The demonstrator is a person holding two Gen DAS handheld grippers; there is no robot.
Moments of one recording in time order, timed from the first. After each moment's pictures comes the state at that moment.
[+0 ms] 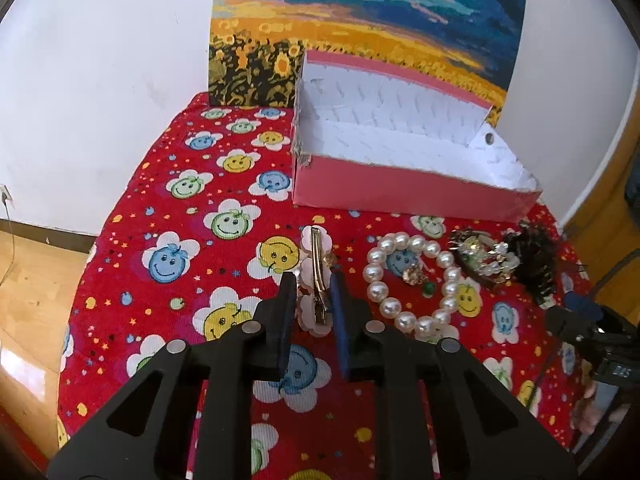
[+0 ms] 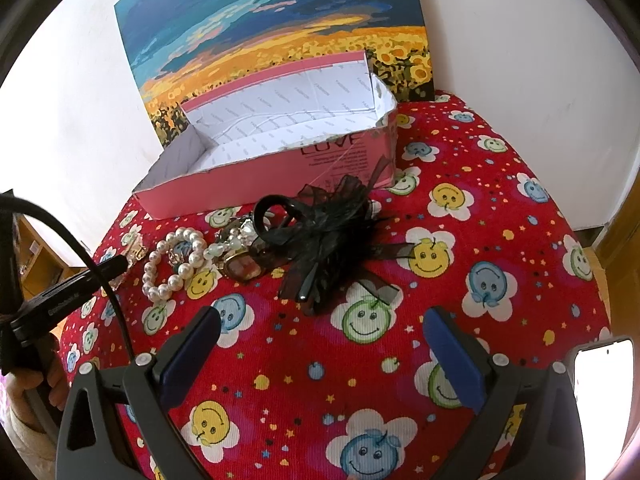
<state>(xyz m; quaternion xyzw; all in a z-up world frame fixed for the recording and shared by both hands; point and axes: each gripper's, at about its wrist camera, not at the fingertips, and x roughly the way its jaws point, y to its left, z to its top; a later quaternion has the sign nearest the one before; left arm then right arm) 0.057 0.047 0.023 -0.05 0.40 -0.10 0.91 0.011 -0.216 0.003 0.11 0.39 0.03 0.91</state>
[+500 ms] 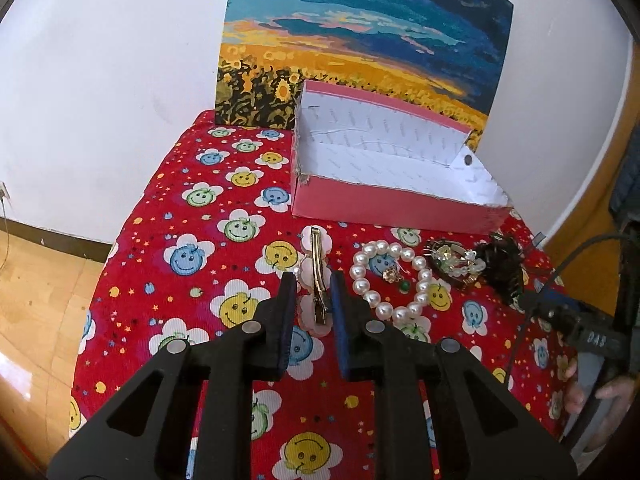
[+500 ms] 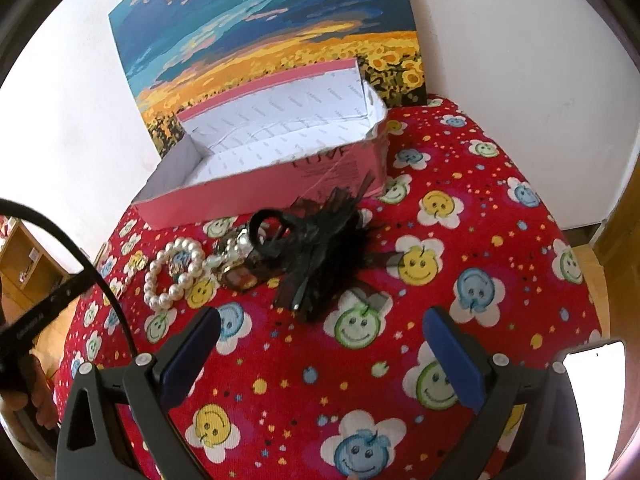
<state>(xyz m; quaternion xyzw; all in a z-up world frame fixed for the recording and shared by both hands) 0.021 0.061 0.047 -0.07 0.38 -0.11 0.92 0.011 -0.223 0.012 0.12 0.39 0.02 0.91</state>
